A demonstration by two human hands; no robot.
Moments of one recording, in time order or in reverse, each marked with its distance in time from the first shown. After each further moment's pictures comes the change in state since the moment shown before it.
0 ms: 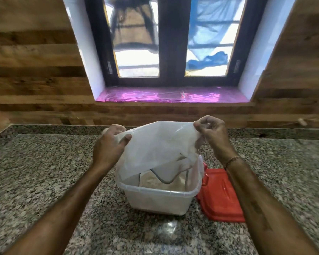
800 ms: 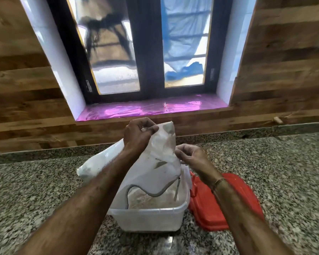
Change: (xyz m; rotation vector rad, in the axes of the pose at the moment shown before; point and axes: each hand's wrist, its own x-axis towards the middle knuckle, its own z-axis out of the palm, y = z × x) left_hand 0.046 0.125 0.078 -0.301 -0.123 0.132; right_hand -0.027 0.035 -0.003 0.095 -0.225 0.137
